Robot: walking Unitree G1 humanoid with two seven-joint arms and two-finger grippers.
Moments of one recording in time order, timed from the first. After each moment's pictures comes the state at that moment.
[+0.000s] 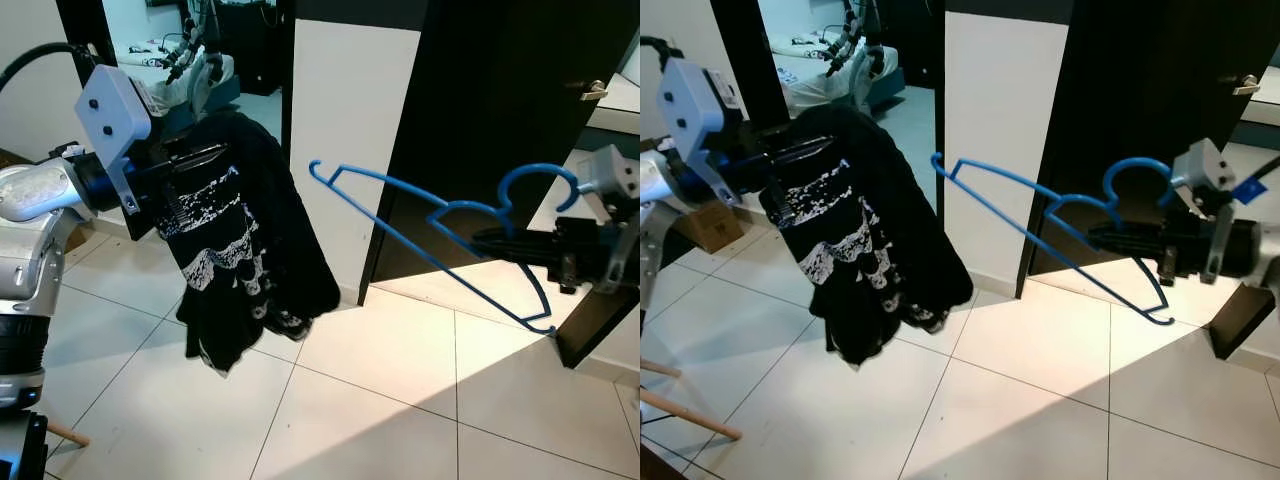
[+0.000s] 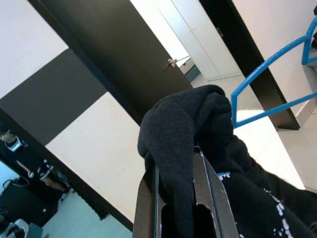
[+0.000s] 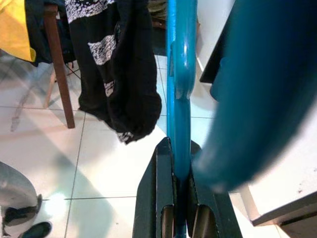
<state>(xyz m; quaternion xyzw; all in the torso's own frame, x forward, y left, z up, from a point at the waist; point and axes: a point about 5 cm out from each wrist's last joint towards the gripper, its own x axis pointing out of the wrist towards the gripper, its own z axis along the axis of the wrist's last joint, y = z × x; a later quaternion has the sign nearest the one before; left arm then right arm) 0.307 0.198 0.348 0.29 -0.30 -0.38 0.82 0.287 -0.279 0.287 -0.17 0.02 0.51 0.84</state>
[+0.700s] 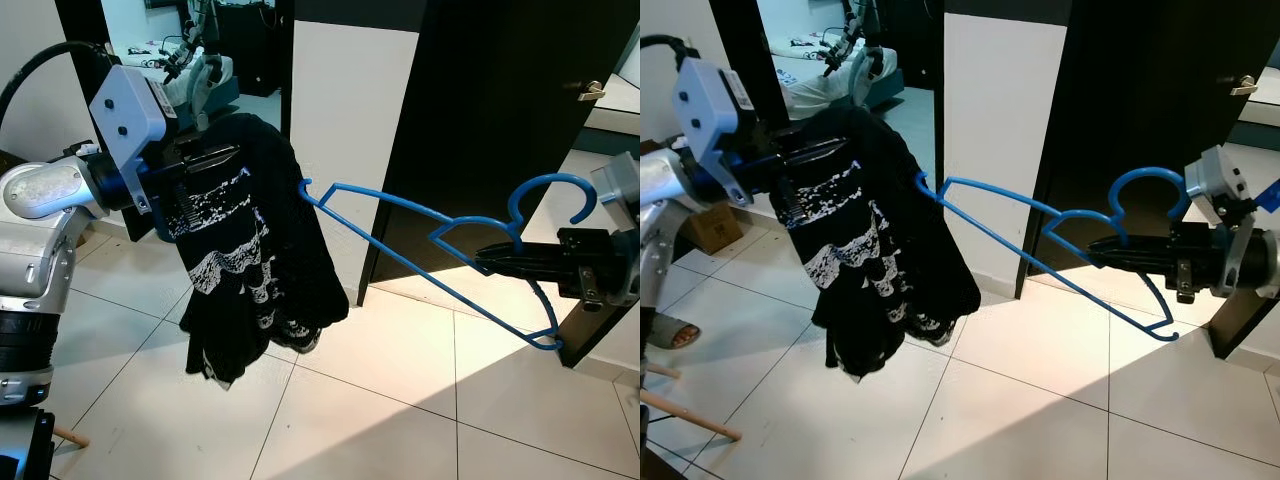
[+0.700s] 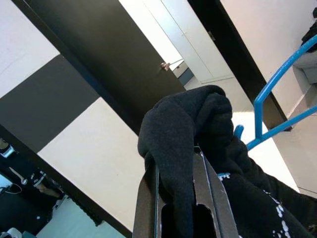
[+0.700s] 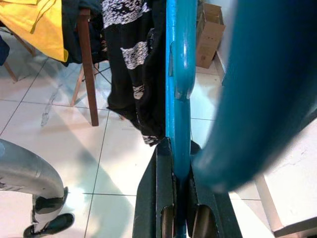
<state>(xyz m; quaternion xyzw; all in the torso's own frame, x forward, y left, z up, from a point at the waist) 0.306 0.187 0.347 0.29 -0.30 -0.40 0.82 0.277 -0.276 0.289 -0.17 0.03 0.55 0.82</state>
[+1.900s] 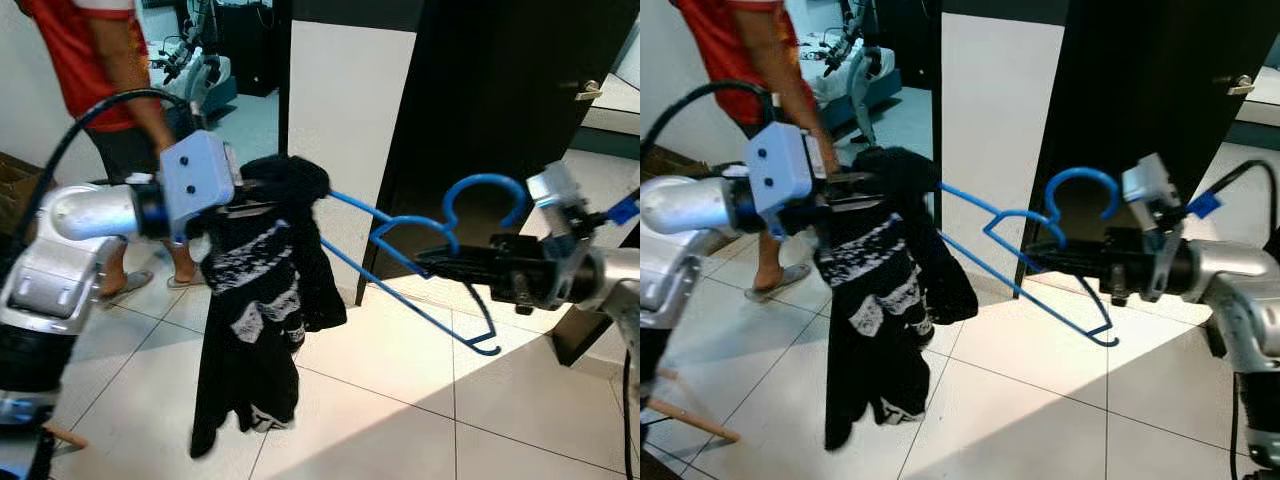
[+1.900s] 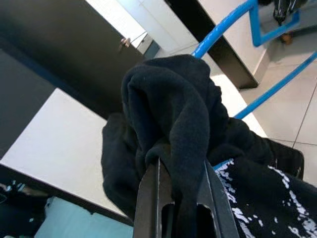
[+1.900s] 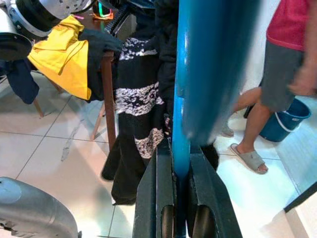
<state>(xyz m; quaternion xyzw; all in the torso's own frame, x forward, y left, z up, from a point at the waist) 0.303 0.163 0.320 0.38 -0.24 -0.45 0.77 0.285 -0.225 0.274 -0.09 -0.02 0.59 0.80</state>
